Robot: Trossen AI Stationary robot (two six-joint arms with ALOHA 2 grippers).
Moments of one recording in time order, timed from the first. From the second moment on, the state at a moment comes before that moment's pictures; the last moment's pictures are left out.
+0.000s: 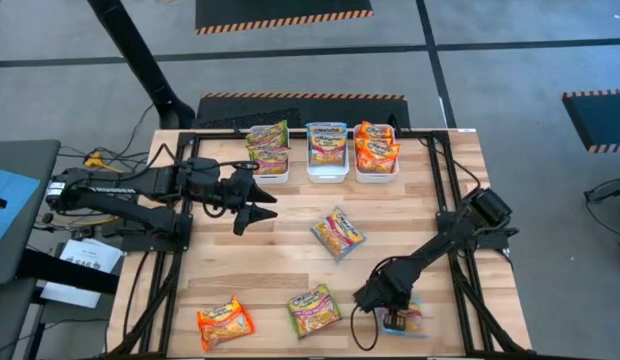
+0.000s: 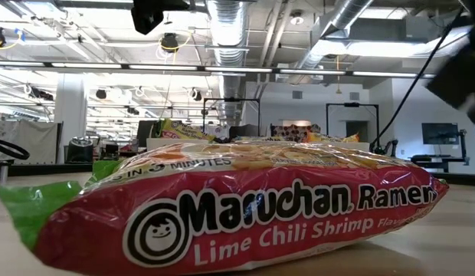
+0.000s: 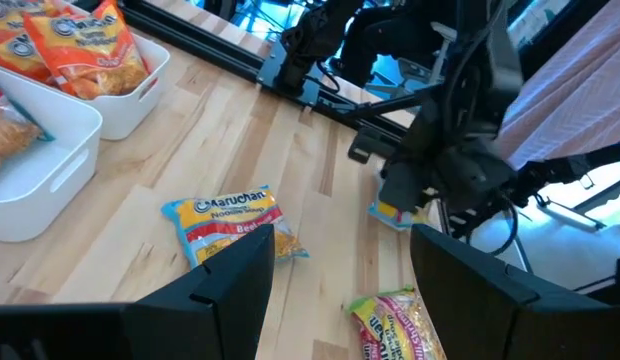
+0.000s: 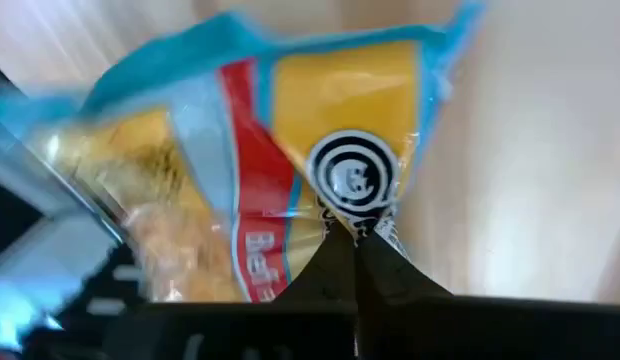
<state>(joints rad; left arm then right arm) 0.01 1.00 0.93 -0.23 0.04 -0.45 0.58 1.85 1.19 -0.95 -0.42 0.82</state>
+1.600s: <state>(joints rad) 0.32 1.00 0.93 -0.23 0.02 -0.38 -0.20 1.41 1.23 -0.68 0.09 0.40</state>
